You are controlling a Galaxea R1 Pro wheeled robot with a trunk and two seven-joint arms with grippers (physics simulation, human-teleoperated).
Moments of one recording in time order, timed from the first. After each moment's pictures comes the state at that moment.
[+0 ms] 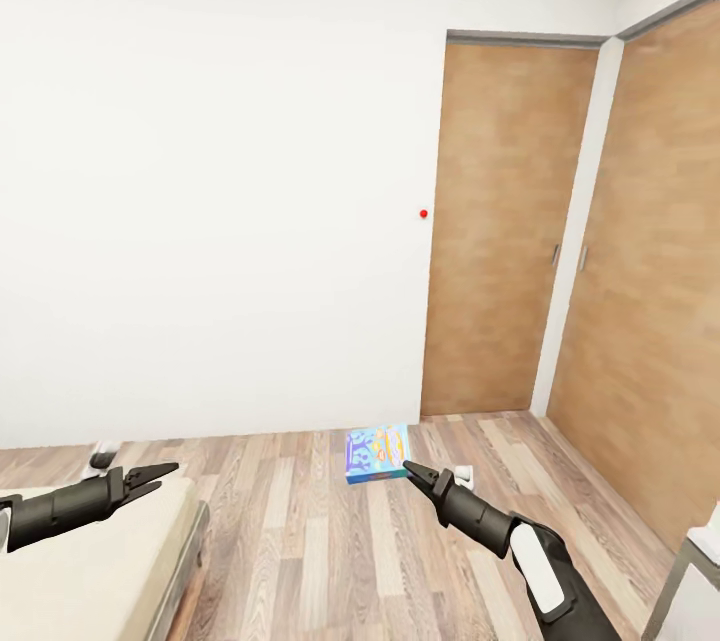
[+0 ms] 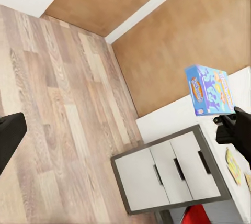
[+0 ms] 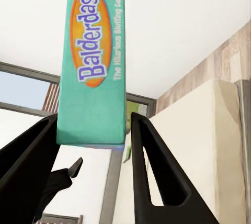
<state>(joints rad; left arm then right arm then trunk) -0.38 0.35 0.51 -1.06 -0.02 0.96 -1.29 -0.40 0.06 -0.25 -0.84 -0.62 0.77 0.72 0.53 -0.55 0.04</state>
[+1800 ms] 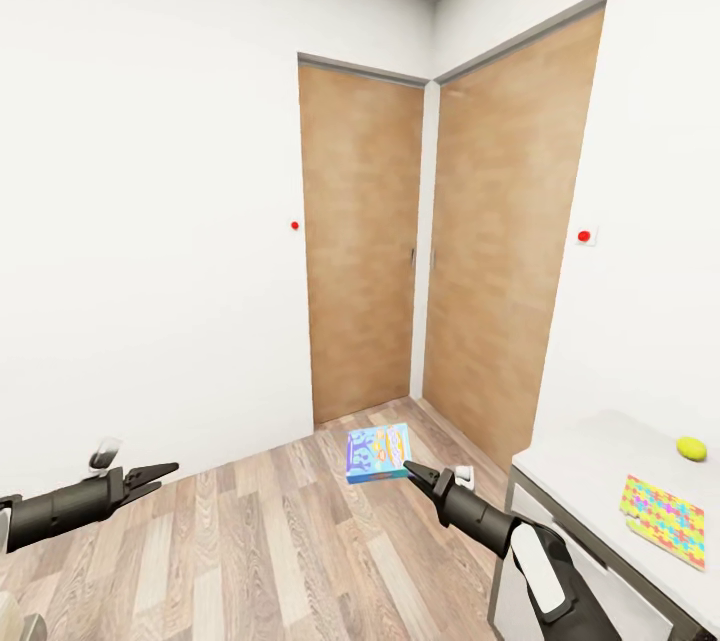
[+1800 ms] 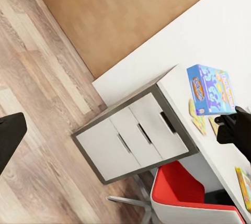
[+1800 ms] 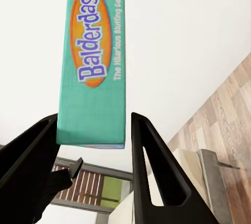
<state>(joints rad) -0.38 0.35 0.51 -1.06 -0.02 0.96 -1.29 -0.40 0.06 -0.25 -0.84 -0.62 0.77 0.72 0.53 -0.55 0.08</state>
